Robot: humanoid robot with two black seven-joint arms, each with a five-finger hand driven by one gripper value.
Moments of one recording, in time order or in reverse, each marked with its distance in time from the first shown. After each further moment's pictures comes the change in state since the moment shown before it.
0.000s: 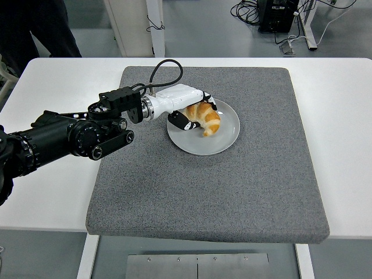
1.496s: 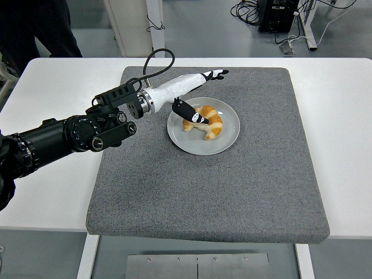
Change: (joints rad) left arm 0.013 0.011 -0.080 -0.013 -0.315 -0.047 -0.096; right arm 0.000 0.000 0.000 0.000 0.000 0.000 0.000
